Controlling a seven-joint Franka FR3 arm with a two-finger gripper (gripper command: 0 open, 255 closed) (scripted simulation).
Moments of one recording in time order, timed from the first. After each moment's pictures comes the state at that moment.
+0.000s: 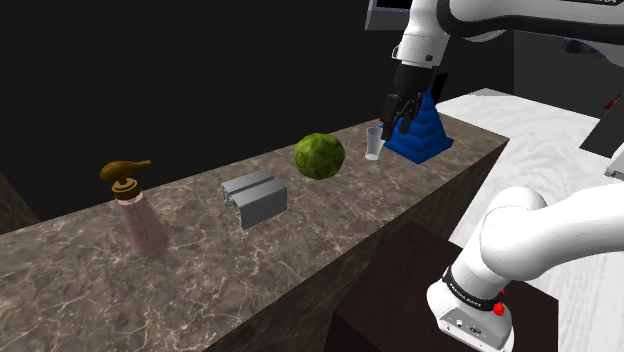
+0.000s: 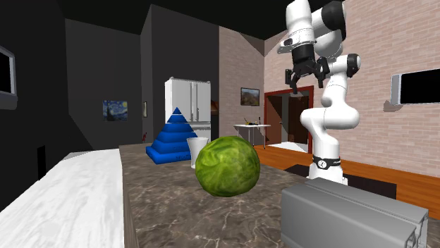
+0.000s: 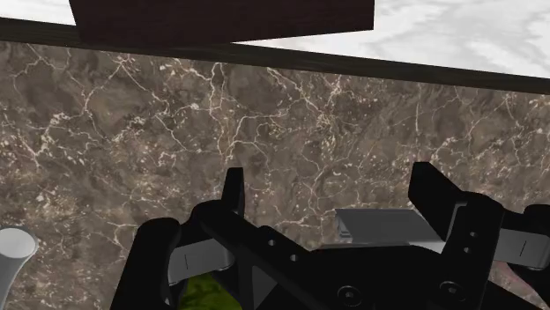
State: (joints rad) arm 0.02 -0.76 -0.05 -2.32 0.09 1.53 0.05
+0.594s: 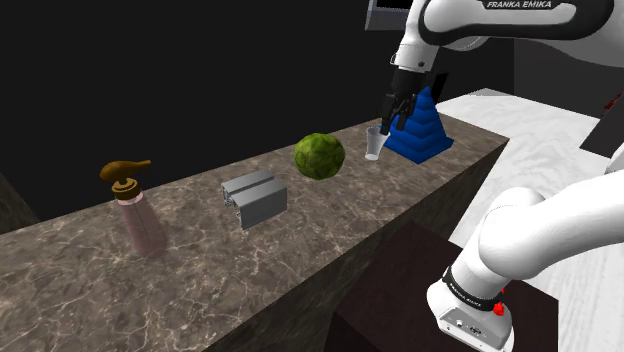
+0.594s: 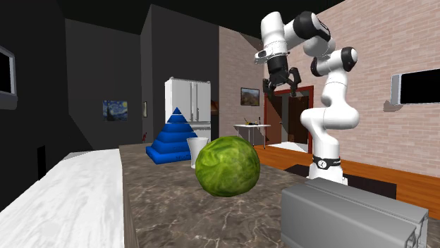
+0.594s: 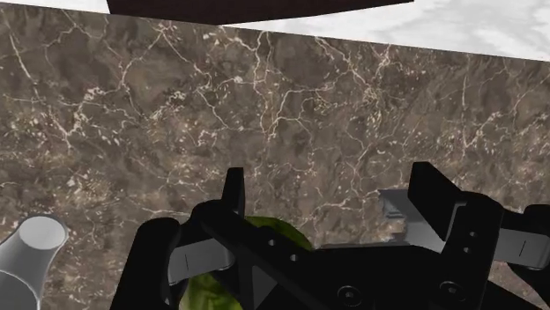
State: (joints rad) arm -0.02 -0.62 -0.20 -2.29 0.03 1.62 -0.11
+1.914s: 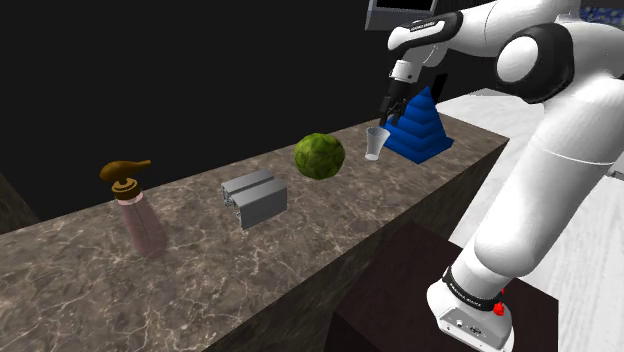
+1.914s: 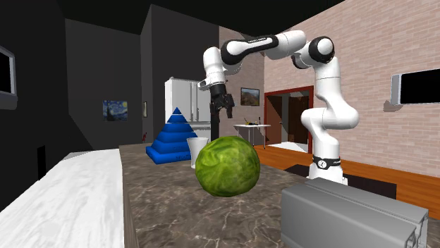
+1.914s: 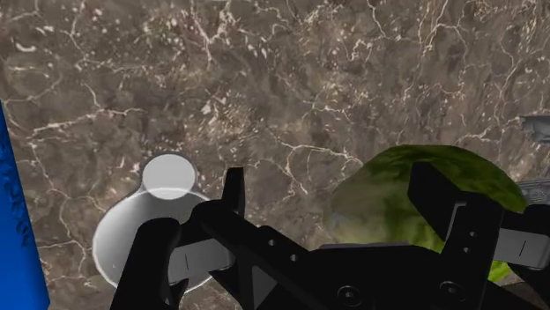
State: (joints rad) arm -0.10 0.06 -0.58 -1.85 0.22 1.72 -0.63
